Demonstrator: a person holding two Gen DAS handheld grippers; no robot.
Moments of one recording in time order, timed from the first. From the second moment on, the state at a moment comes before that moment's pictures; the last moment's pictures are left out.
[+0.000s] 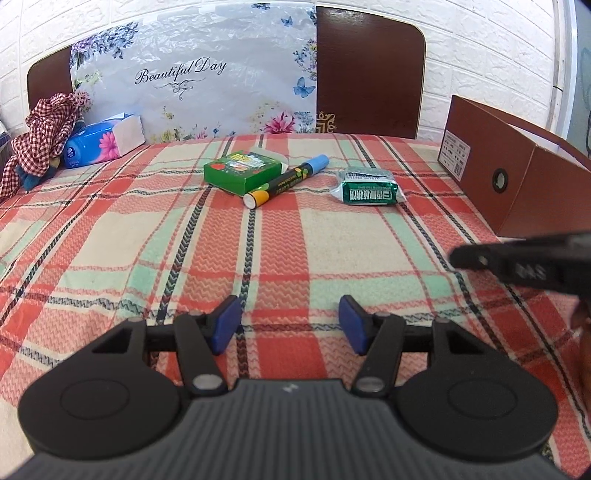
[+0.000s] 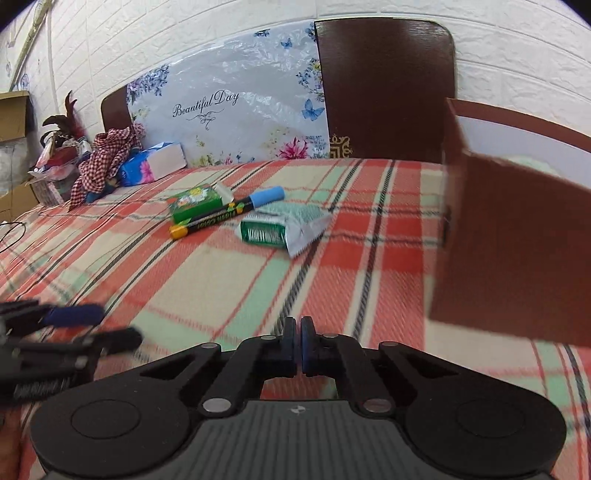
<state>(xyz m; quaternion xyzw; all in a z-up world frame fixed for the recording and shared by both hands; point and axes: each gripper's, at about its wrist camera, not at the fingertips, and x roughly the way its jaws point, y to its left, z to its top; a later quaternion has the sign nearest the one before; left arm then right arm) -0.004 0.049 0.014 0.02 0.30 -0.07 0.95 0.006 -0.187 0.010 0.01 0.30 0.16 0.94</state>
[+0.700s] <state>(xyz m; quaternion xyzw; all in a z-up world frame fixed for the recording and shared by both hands) 0.165 -0.004 0.058 -0.08 0.40 -0.20 0.89 0.090 -0.141 0.002 0.00 0.29 0.17 0.94</state>
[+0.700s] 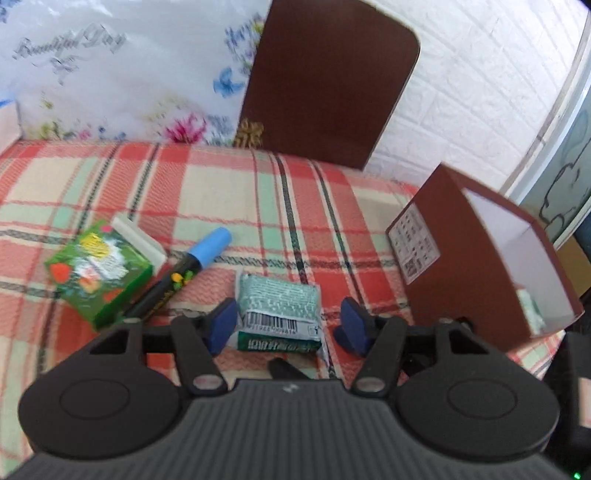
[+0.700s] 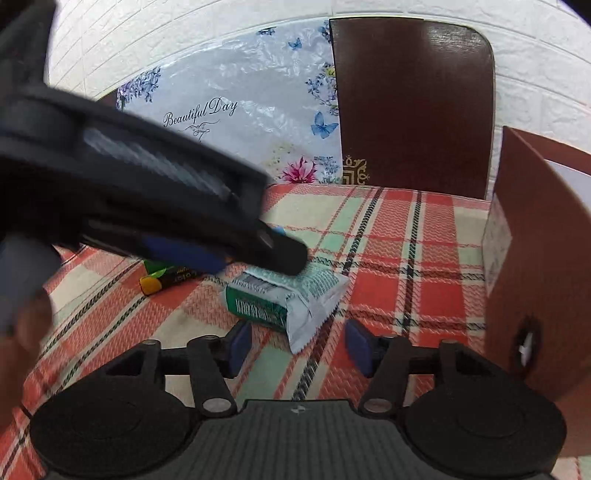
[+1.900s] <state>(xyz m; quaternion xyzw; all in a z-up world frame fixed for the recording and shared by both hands) -0.007 -0.027 0.063 -0.11 0.43 -0.27 0.85 -0.091 -0.209 0.012 -0.02 0.30 0.15 0.94</state>
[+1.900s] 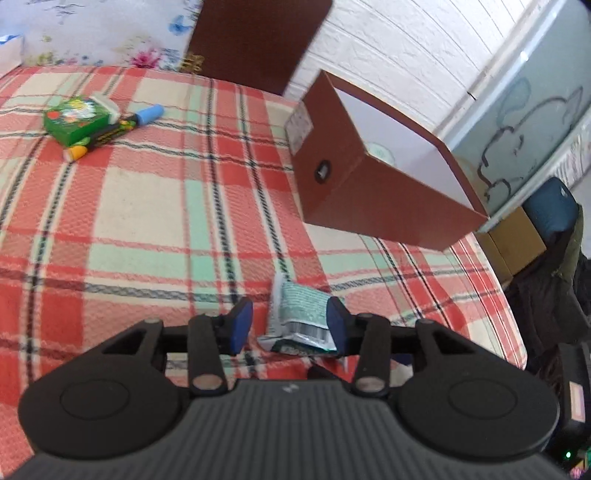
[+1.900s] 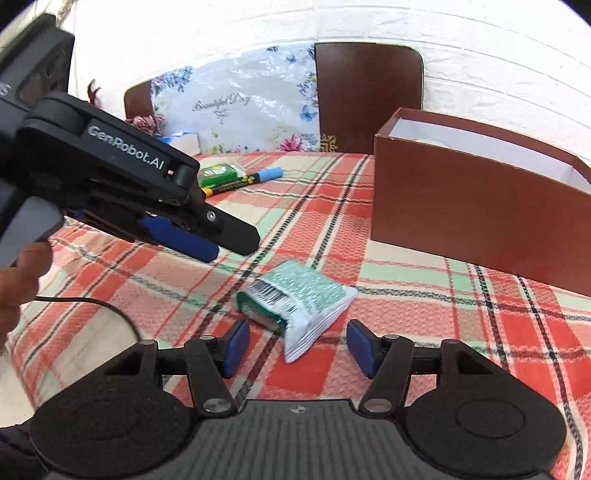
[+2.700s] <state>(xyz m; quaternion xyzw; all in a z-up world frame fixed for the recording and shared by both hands) 0.061 -0.180 0.149 0.02 0.31 -0.35 0.88 -0.019 -0.302 0.074 0.01 0.13 0.04 0.99</state>
